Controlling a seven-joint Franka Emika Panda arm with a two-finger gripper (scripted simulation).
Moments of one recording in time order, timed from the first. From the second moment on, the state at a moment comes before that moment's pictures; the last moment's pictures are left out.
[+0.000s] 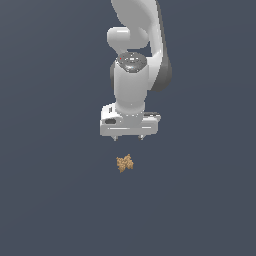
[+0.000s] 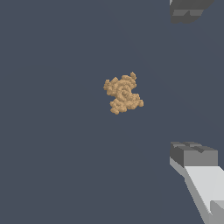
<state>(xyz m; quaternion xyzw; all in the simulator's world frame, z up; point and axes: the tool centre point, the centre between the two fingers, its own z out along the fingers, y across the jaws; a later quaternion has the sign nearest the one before) 0.022 0.002 0.189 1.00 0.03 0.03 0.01</state>
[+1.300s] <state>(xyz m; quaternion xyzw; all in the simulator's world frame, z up) 0.055 -0.016 0.090 0.99 0.17 0.00 0.00</state>
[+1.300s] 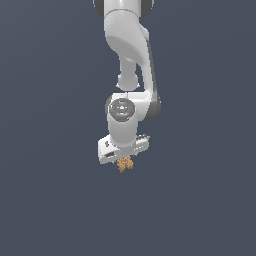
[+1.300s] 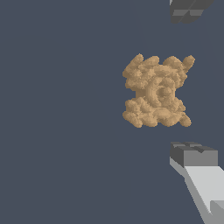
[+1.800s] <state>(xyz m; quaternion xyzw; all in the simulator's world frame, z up) 0.054 -0.015 0.058 0.98 0.17 0.00 0.00</state>
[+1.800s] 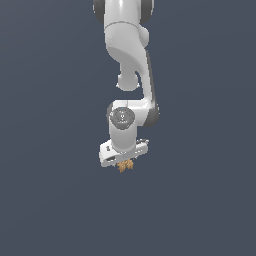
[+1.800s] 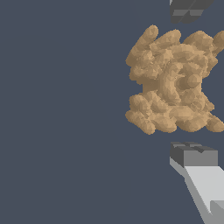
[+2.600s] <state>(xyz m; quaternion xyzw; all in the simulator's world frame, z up) 0.056 -0.015 0.039 0.98 0.17 0.00 0.00</state>
